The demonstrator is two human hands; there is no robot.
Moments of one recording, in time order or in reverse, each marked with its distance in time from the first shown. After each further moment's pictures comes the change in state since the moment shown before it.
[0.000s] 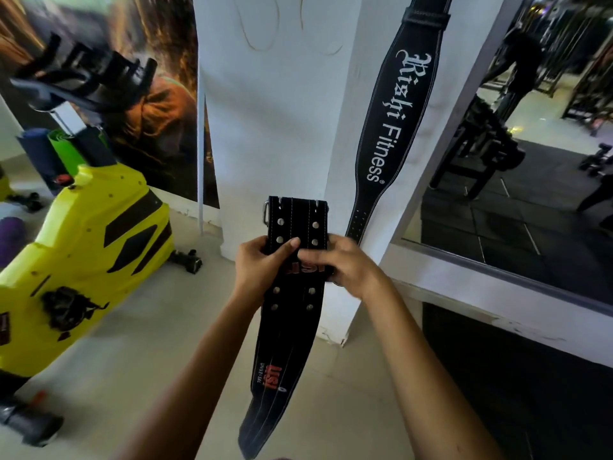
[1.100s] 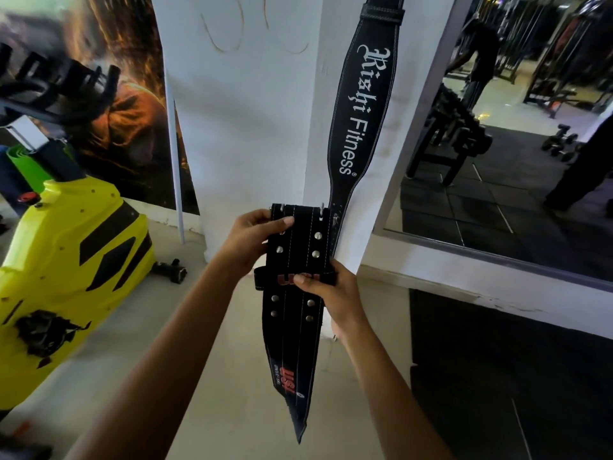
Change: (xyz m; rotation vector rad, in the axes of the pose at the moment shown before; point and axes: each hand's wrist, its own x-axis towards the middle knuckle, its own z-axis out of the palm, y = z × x) left_hand 0.036 0.033 0.010 -0.154 -0.341 -0.102; right_hand -0.047 0.050 0.022 0.166 0.366 -0.218
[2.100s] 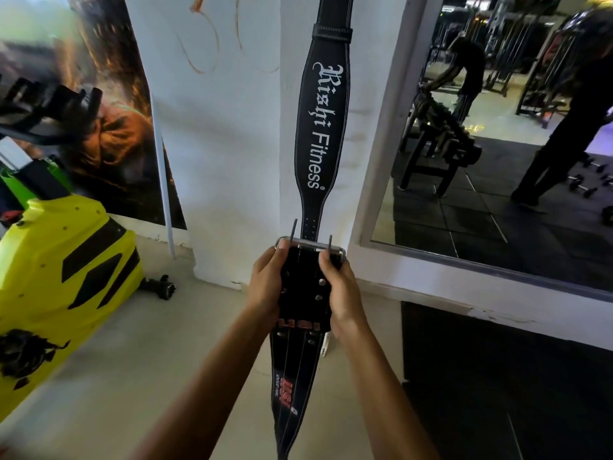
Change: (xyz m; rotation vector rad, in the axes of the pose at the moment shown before) left_hand -0.030 -0.044 0.122 -0.155 0.186 -0.032; right_hand 0.005 -0.037 -0.069 0.188 0.097 0.044
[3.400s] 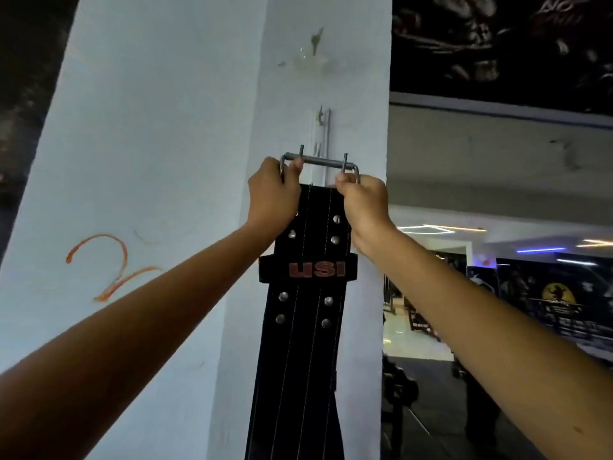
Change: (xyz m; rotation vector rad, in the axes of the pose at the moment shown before) left_hand 0.321 0.485 0.220 0.306 0.047 1.336; right_hand 0.315 -0.496 0.172 -0.349 0.345 -1.072
